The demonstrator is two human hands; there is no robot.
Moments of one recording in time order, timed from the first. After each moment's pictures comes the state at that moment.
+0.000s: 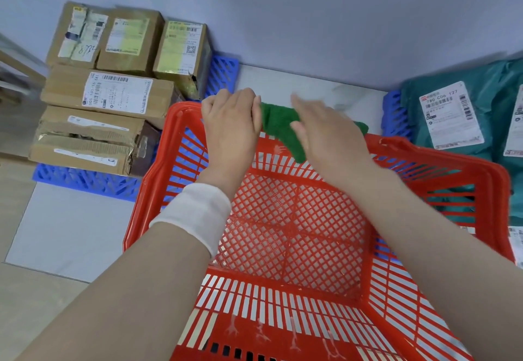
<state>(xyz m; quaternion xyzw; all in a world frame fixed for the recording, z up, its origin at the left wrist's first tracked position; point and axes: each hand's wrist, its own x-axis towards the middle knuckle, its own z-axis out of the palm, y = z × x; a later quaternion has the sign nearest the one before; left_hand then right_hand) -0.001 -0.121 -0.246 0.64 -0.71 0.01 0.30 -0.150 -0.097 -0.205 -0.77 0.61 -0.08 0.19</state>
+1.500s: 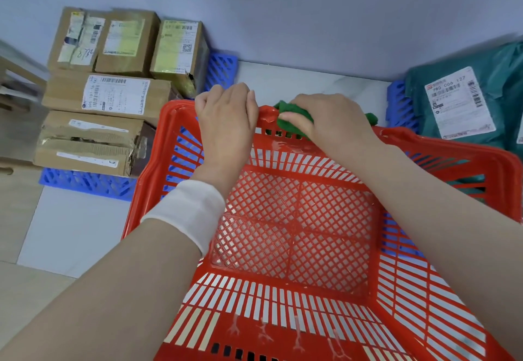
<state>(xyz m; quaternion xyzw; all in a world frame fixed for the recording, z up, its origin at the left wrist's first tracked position) -0.003 -0.121 -0.240 0.65 -0.71 -0.01 0.26 -0.162 -0.116 -0.211 -0.79 0.58 -0.11 0.17</state>
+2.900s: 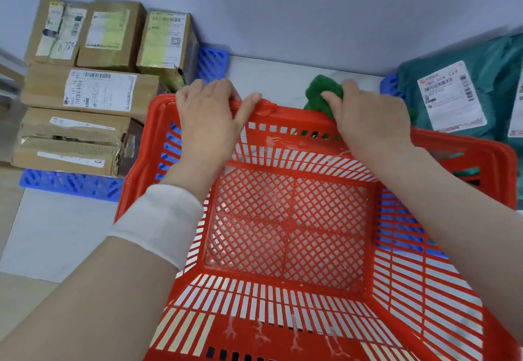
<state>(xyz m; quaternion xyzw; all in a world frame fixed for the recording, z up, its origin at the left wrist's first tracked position) 0.014 -0.120 -0.231 0.66 -0.73 -0.08 0.18 -0.195 -0.103 -0.211 -0.76 0.65 0.00 -0.04</state>
